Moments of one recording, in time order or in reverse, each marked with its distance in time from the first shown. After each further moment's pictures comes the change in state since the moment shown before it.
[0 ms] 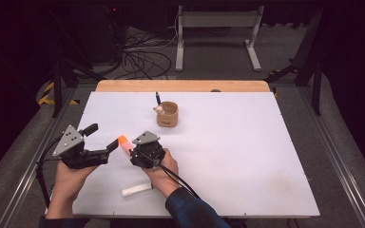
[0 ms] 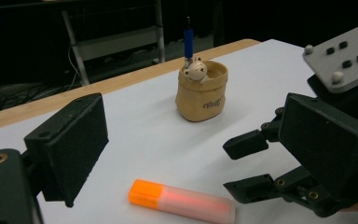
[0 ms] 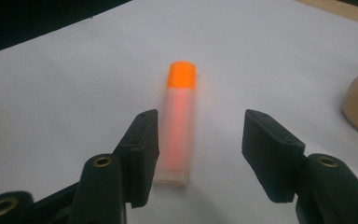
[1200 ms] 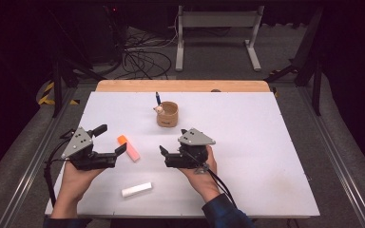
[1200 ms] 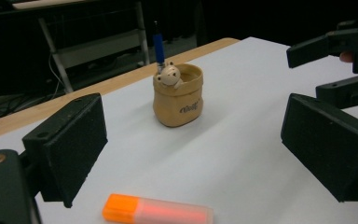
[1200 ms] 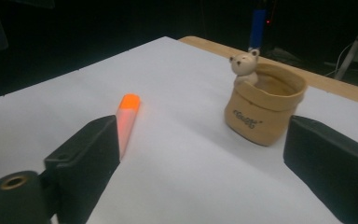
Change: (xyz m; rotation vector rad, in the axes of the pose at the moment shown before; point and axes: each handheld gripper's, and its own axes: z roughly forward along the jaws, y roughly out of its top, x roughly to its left) left arm -0.014 0.004 0.007 -0.009 -0.061 0.049; right arm -0.064 -0.021 -0.104 -0.216 -0.039 0.025
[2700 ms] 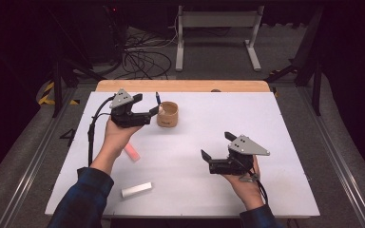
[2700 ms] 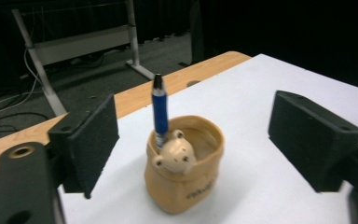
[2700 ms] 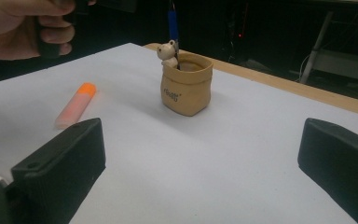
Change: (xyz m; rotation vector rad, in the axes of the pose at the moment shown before) left arm 0.014 0.049 0.128 0.028 -0.060 -0.038; right arm -0.075 -0.039 -0.087 -0.086 -0.078 0.017
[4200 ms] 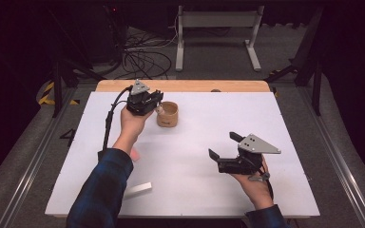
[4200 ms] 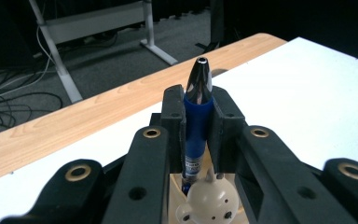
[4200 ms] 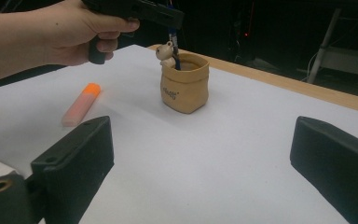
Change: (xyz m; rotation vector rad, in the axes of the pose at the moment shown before) left arm 0.020 0.005 0.075 0.108 0.076 -0.031; right arm -0.018 -0.002 -0.014 0.002 0.045 0.016
